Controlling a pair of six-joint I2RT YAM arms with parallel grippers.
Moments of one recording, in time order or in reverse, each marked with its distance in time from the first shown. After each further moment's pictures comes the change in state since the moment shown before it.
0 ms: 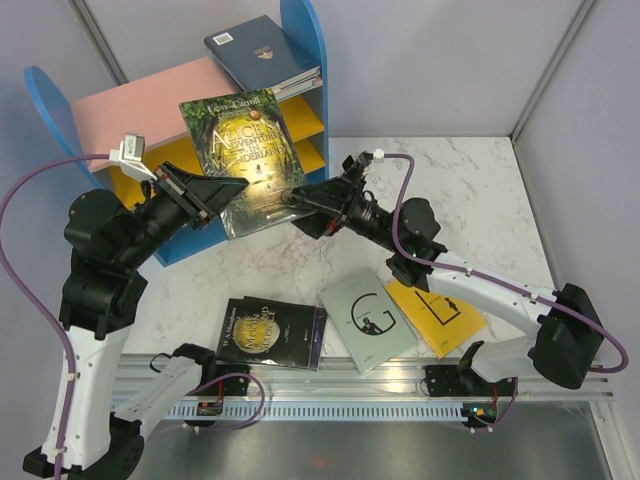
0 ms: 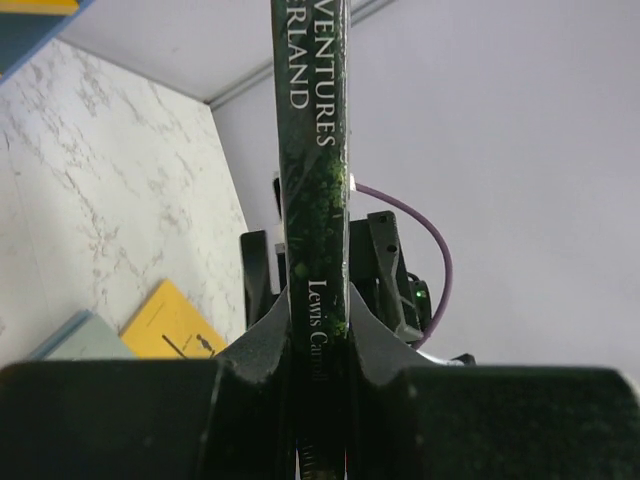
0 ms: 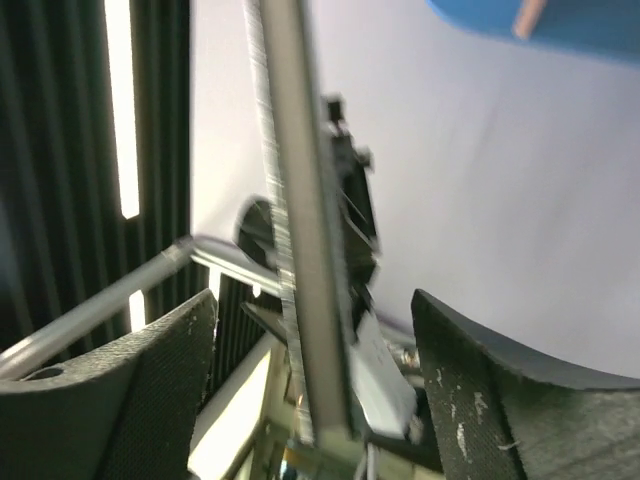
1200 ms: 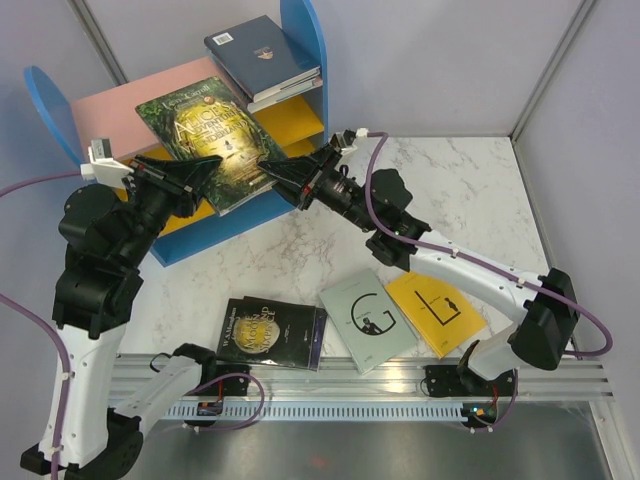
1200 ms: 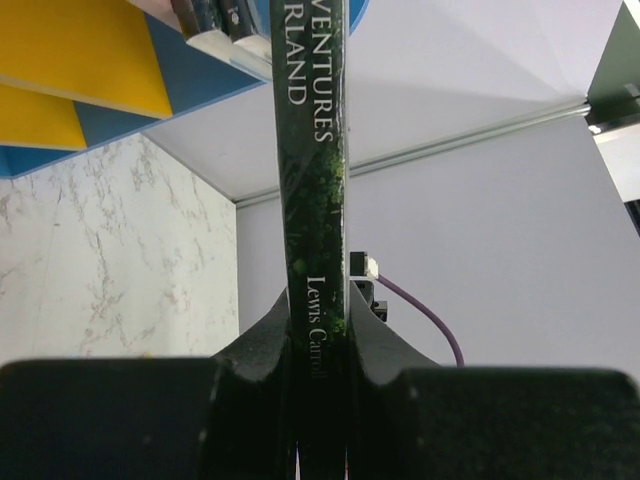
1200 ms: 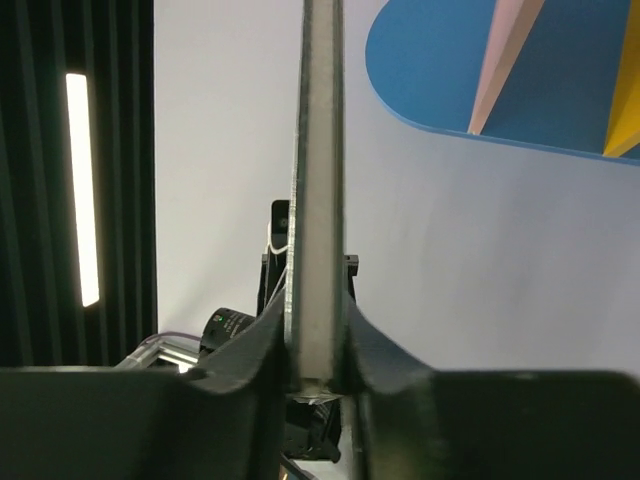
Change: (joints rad) left arm -0.010 0.031 0.071 -0.074 -0.355 -0.156; right arm 0.047 0.137 0.328 -0.285 0.231 -0.039
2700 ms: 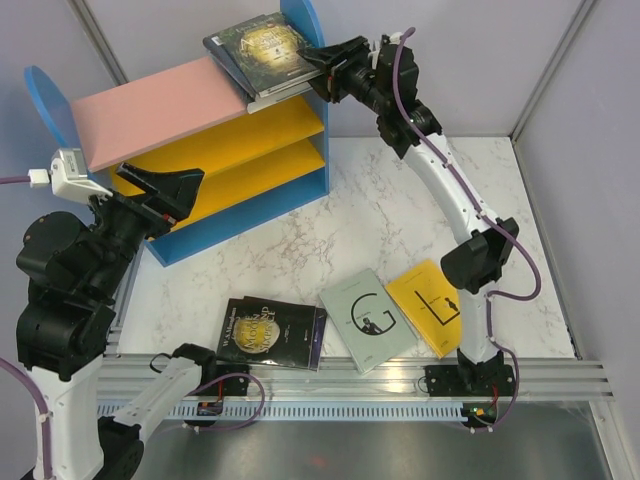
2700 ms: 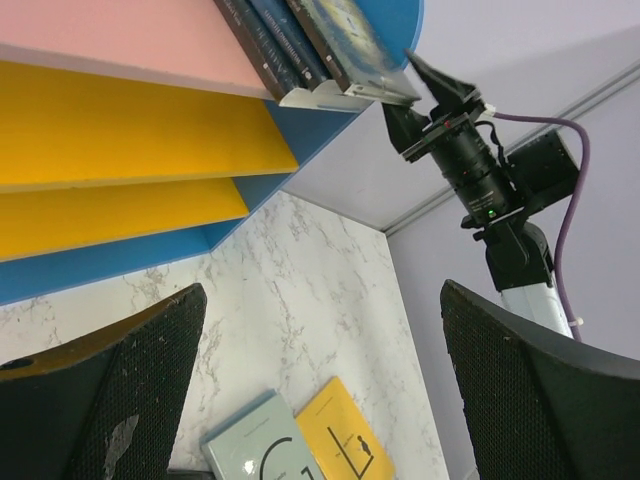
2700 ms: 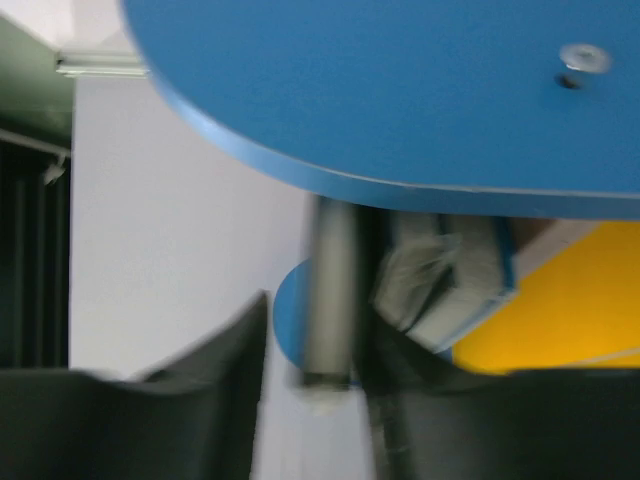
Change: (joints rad) left arm 0.011 -0.053 0.144 -0.198 -0.105 0.478; right arm -0.416 0.596 1.051 -0.745 -0.128 -0.095
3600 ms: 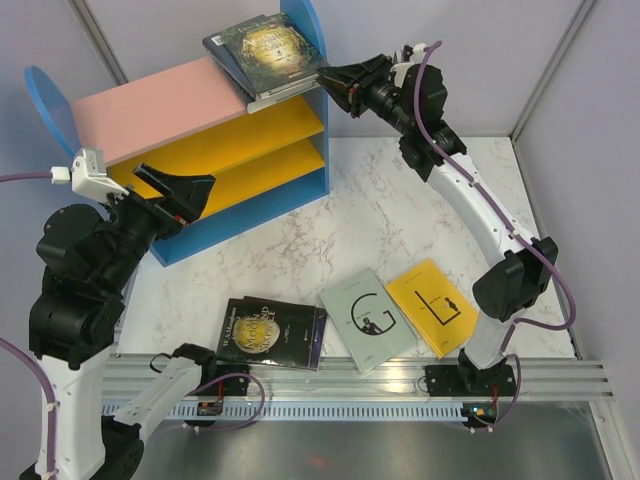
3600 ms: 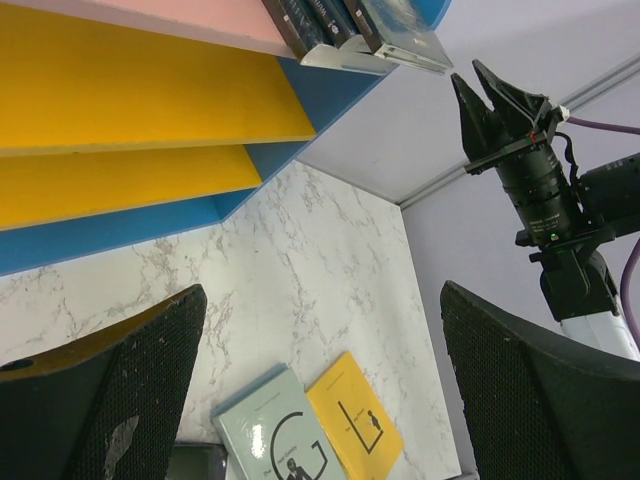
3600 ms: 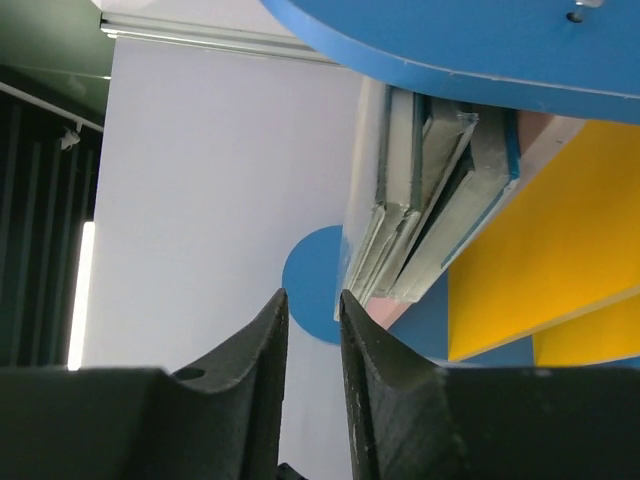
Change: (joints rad) left arm 0.000 0.000 -0.057 -0.023 0.027 0.000; right arm -0.039 -0.288 -0.436 0.225 -0.043 -0.023
